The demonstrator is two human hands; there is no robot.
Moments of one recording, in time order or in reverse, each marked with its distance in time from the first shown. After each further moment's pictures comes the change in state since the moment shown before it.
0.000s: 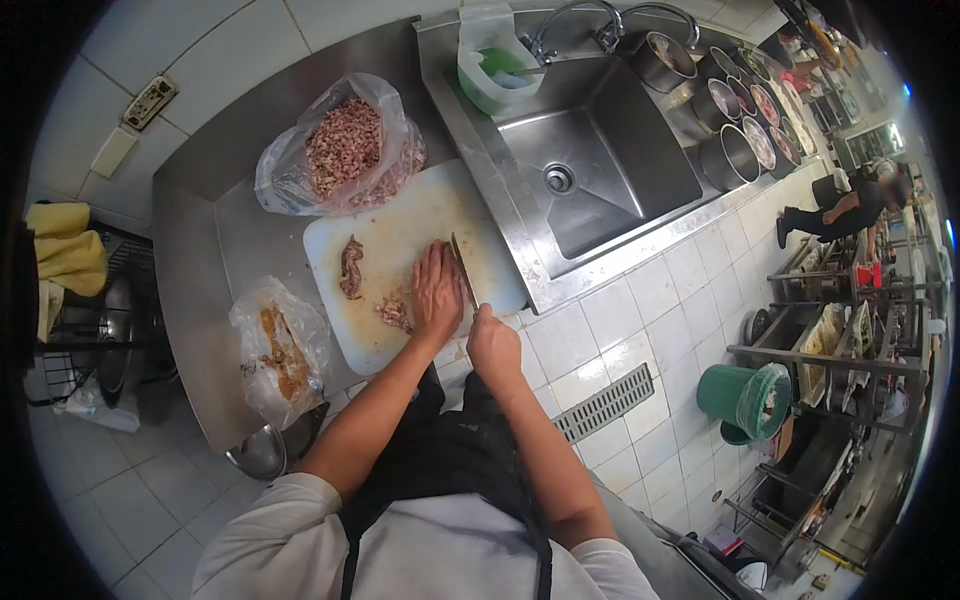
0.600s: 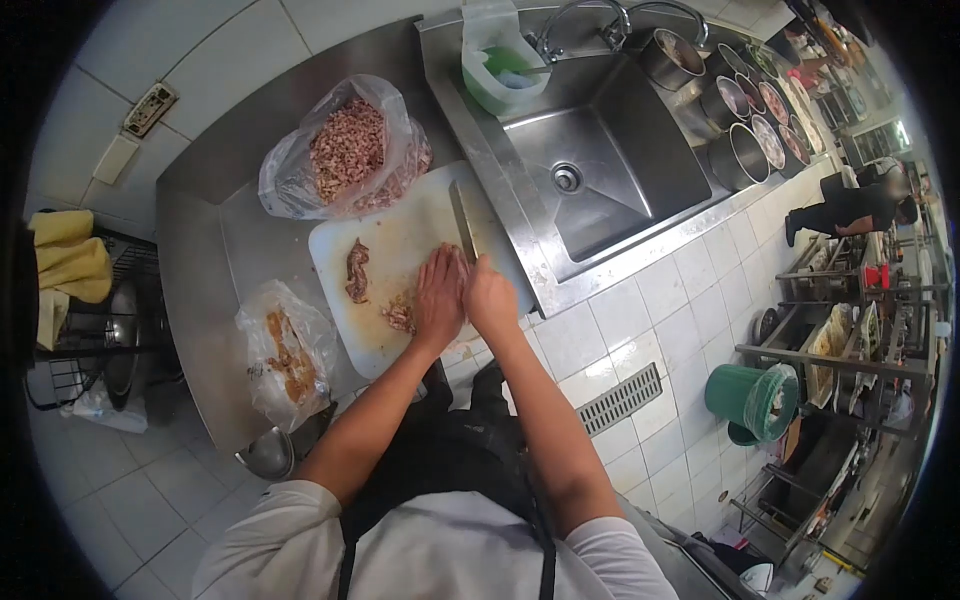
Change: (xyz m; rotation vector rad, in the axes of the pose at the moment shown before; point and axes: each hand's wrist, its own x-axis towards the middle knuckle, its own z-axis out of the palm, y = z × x) left_hand -0.001 -0.012 -0.002 -0.024 -0.040 0.045; right_hand 0.090 -0.012 0.005 0.117 0.122 -0.026
